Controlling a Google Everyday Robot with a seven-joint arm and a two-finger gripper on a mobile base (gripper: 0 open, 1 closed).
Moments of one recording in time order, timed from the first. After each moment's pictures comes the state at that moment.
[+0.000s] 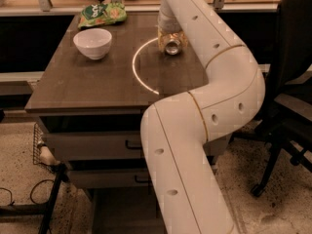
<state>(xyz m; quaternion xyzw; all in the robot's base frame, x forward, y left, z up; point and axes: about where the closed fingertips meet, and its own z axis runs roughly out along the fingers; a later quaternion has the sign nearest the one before) 0.819 -0.080 0.839 -0.04 0.99 -0.01 0.16</state>
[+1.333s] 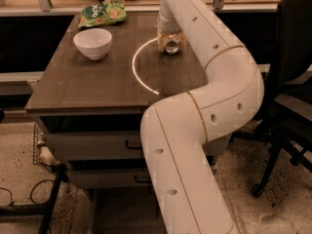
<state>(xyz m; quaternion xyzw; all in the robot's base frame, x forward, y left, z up) 0.825 -0.078 0.834 -0.04 0.99 -0.01 0.16</state>
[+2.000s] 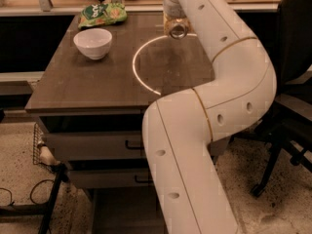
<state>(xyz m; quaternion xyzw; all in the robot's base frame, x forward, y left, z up) 0.827 -0.098 0.896 -0.02 0.97 -0.03 0.22</state>
